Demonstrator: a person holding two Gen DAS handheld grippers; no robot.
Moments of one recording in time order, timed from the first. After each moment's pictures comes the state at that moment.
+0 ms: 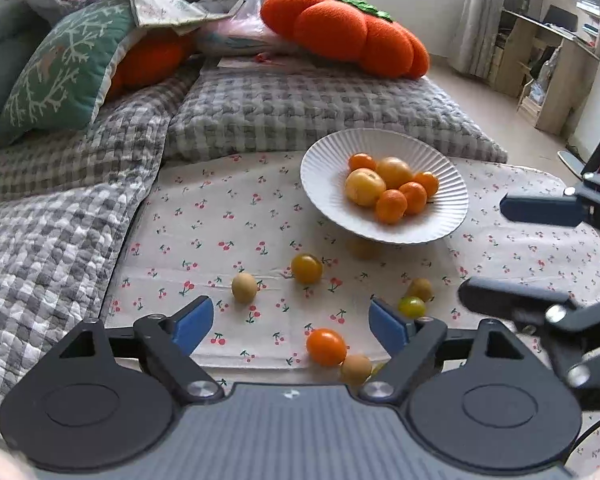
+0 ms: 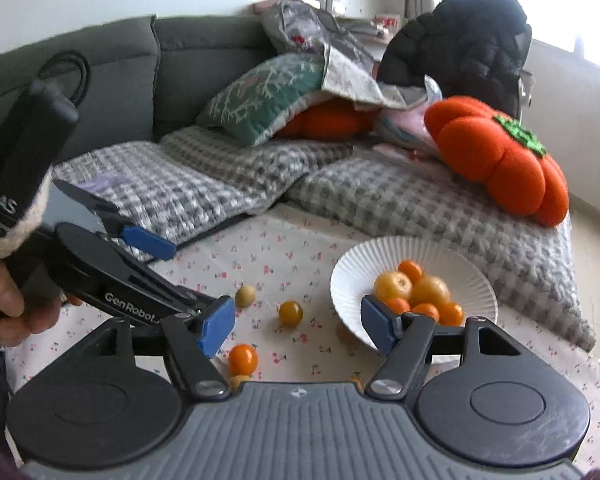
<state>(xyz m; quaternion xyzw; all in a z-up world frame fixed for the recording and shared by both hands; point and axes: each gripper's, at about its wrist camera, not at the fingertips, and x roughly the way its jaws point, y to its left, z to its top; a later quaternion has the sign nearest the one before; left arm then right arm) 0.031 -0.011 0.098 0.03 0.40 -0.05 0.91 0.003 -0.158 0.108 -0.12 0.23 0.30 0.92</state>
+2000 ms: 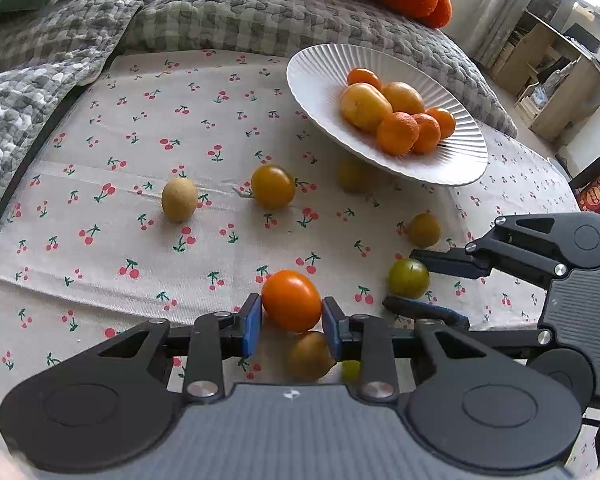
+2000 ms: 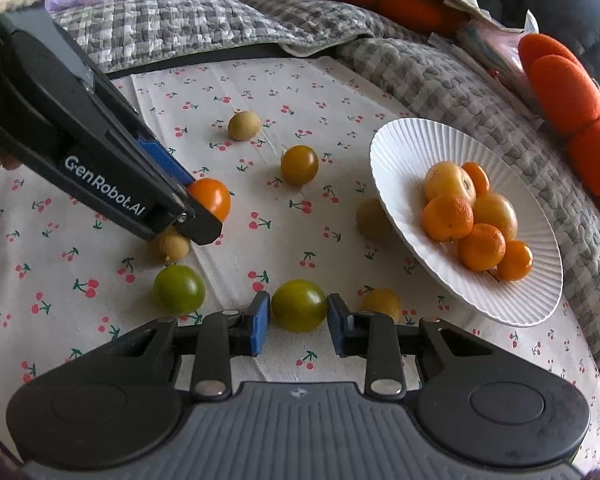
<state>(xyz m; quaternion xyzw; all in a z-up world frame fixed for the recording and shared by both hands) 0.064 -0.018 0.025 -0.07 0.48 -0.08 0.87 0.045 -0.135 0.014 -0.31 0.31 0.32 0.84</state>
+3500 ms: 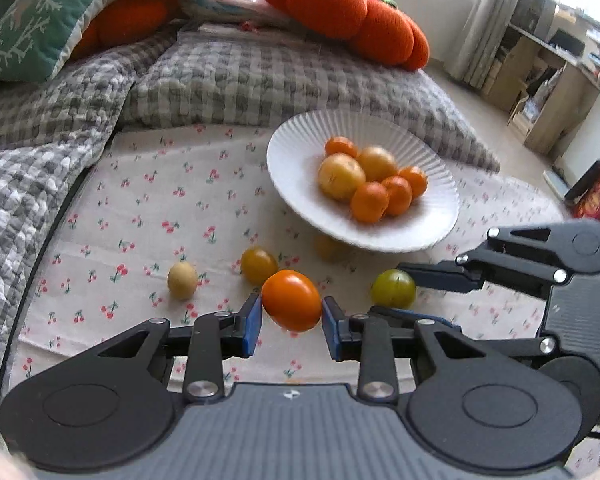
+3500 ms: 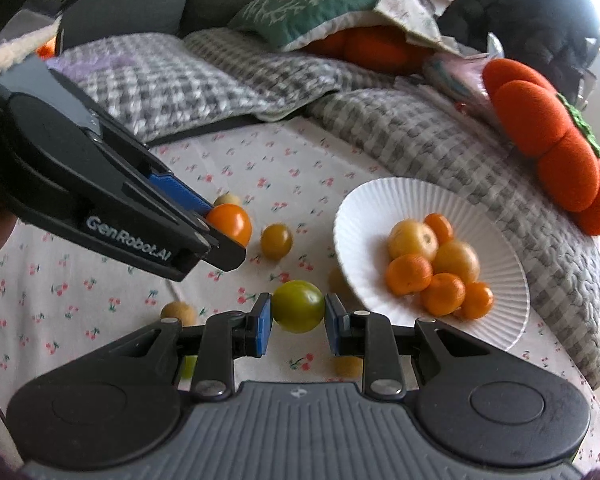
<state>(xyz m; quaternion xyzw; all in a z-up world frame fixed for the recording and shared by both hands) 0.066 -0.029 0.074 -0.04 0.42 -0.07 0.90 0.046 -0.145 0.061 -0.24 0.27 0.32 0.88</state>
